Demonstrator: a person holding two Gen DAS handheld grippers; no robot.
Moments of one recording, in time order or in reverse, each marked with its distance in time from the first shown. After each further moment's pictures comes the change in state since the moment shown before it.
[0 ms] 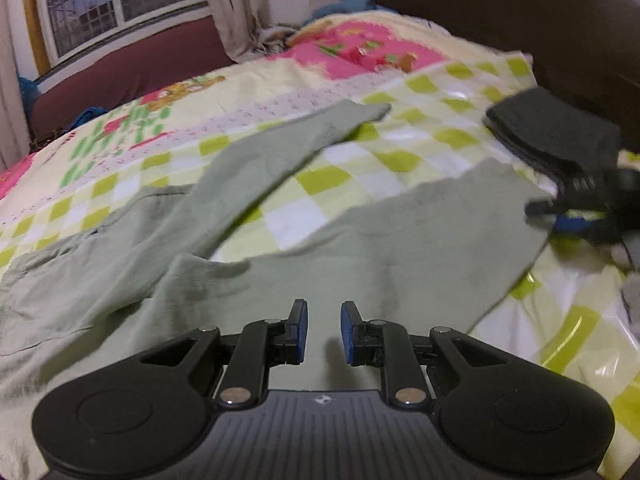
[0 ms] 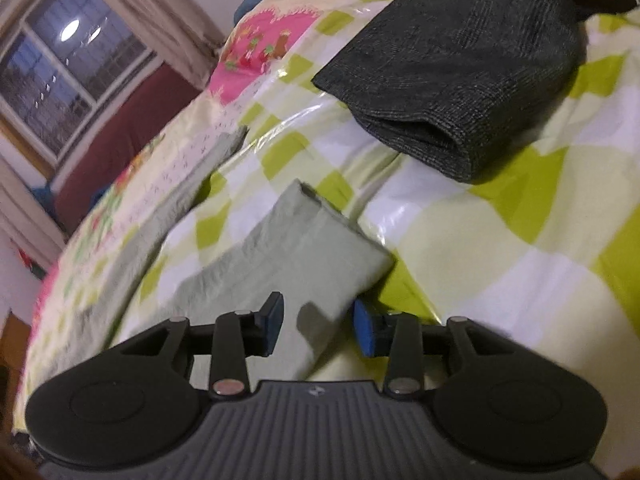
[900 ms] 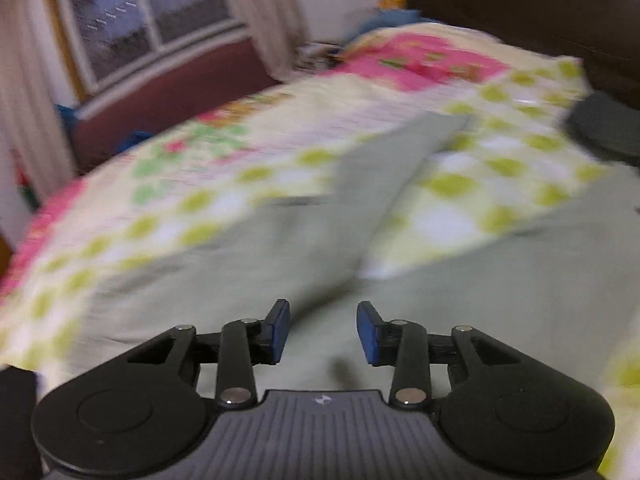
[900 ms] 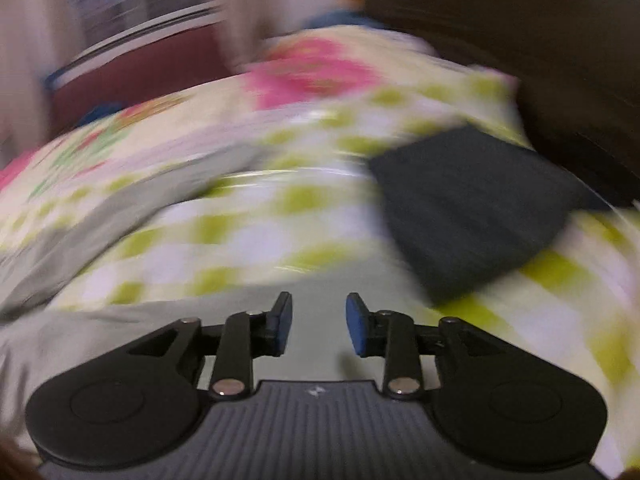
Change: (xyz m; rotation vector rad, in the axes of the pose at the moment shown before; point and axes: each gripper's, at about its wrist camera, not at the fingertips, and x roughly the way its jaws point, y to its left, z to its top) left arm -0.011 0.134 -0.007 0.049 -0.071 0.184; right arm -0.017 0.116 0.007 -0.636 0.025 -0.087
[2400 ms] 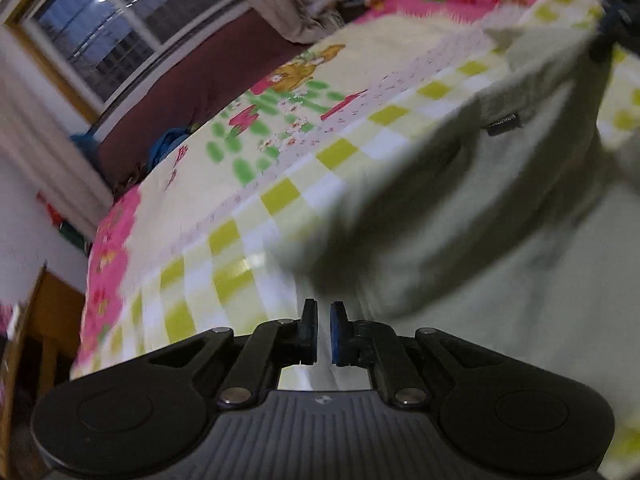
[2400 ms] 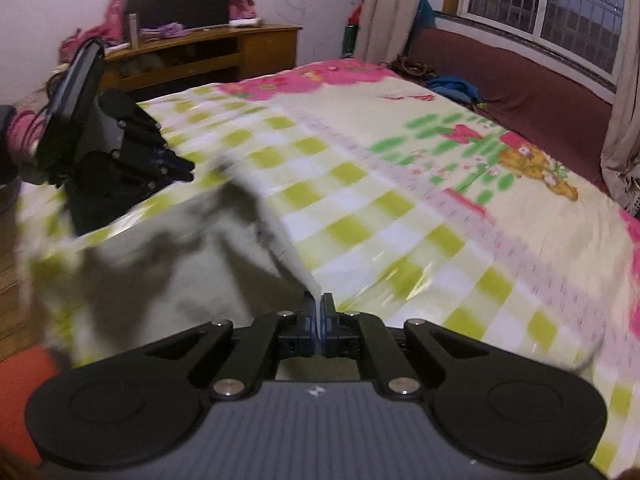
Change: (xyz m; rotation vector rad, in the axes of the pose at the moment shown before) left arm -0.014 0.172 -0.015 0.226 0.136 0.069; right arm -0.023 0.253 0.058 -0.786 0.048 0.606
